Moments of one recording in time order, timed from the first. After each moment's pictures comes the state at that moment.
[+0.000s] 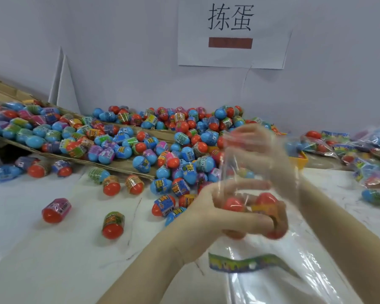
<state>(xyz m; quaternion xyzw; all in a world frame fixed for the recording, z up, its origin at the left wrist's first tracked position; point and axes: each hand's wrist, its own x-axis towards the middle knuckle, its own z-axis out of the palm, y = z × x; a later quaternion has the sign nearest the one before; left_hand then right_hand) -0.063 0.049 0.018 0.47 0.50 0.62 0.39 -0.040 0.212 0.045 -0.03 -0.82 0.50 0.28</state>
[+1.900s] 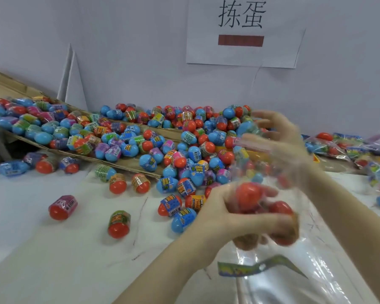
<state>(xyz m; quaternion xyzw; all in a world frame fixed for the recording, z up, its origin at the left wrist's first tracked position) -0.059 0.058 0.023 0.37 0.52 0.67 0.38 -0.057 0.228 0.057 -0.06 -0.79 0.50 0.35</state>
